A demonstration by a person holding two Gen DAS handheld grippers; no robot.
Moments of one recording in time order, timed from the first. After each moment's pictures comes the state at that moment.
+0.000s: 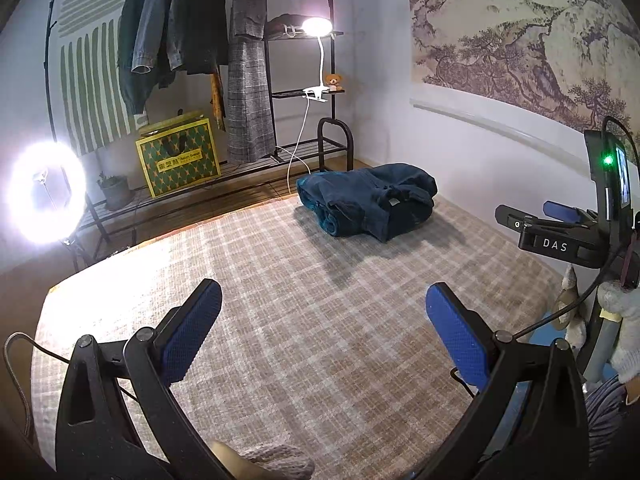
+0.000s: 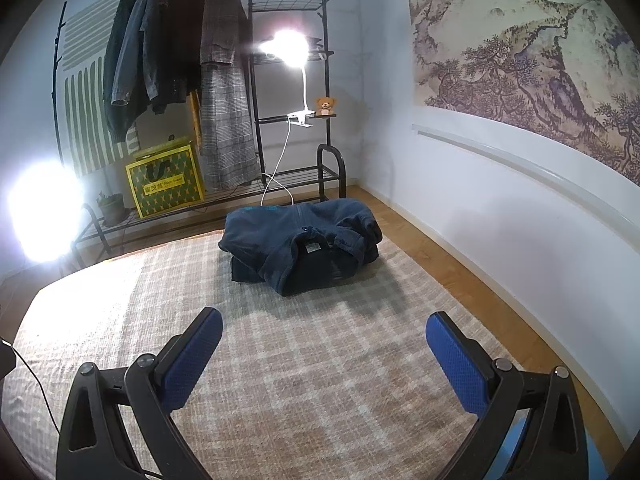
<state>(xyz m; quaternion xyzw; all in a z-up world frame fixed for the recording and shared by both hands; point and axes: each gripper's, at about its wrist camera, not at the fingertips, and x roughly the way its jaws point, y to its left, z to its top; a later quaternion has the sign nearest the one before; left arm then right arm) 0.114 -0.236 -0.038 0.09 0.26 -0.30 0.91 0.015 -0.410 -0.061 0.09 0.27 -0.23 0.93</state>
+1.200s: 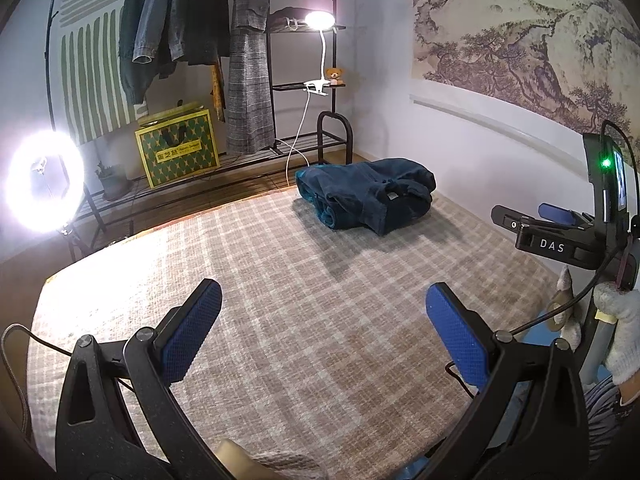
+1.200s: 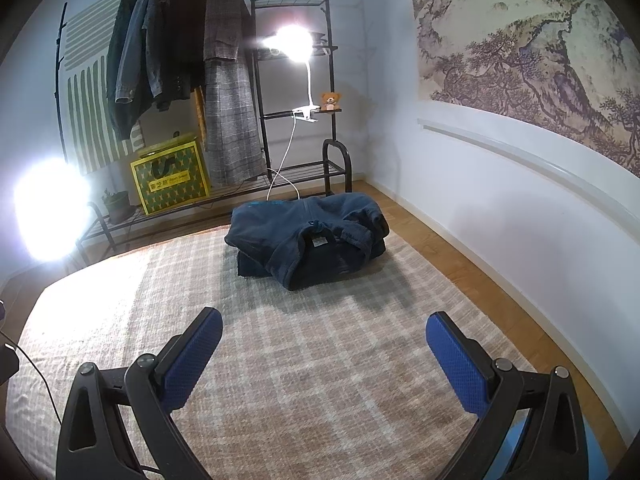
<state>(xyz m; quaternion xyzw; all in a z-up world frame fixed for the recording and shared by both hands) 0.111 -0.231 -0.041 0.08 0.28 -0.30 0.91 0.017 -0.405 -0.066 0.09 0.28 -0.23 0.93</state>
